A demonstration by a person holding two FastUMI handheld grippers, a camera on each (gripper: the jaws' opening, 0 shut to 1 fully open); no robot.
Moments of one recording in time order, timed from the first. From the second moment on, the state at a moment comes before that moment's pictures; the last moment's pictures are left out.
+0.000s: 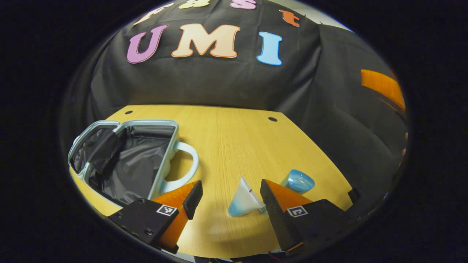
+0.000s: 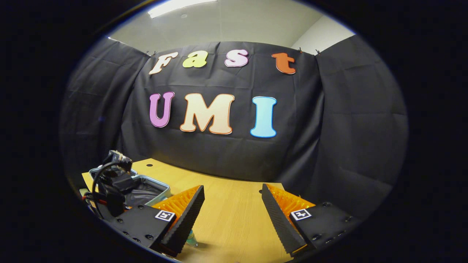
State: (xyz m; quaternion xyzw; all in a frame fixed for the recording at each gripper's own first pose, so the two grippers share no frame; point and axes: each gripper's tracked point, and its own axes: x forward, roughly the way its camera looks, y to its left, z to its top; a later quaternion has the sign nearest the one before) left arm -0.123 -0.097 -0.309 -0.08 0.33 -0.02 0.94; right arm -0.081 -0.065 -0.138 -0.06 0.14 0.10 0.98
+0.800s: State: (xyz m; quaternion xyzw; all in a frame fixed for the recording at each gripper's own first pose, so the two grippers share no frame) left arm -0.122 -0.078 -0.288 -0.07 0.36 -0.01 0.93; right arm -0.125 -0.007 -0.245 -0.05 0.21 0.21 0.95
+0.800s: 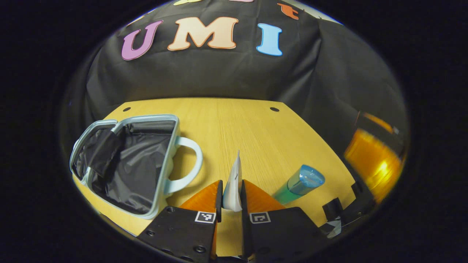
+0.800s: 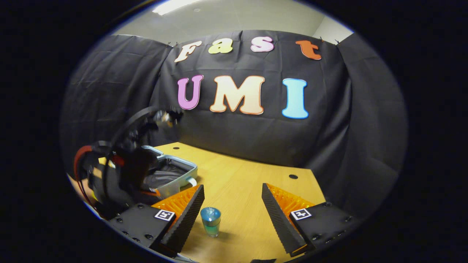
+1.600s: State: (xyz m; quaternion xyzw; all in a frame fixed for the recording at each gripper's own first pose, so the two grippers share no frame) left arm -0.129 0.046 -0.230 -0.03 0.35 0.08 0.93; right arm -0.158 0.032 -0.371 -0.03 0.37 0.27 0.89
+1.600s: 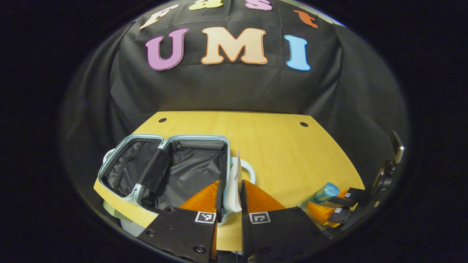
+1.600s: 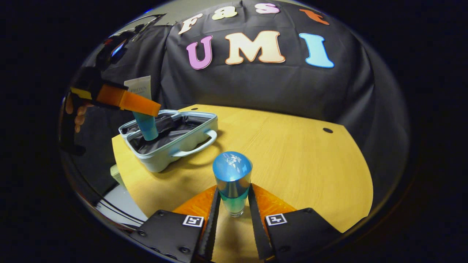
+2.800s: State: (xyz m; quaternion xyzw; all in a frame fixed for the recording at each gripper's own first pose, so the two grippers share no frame) left arm -0.113 0.177 -0.346 -0.06 0.51 0.01 0.86; right arm -0.154 0.274 -0.342 0.09 0.51 0.32 0.79
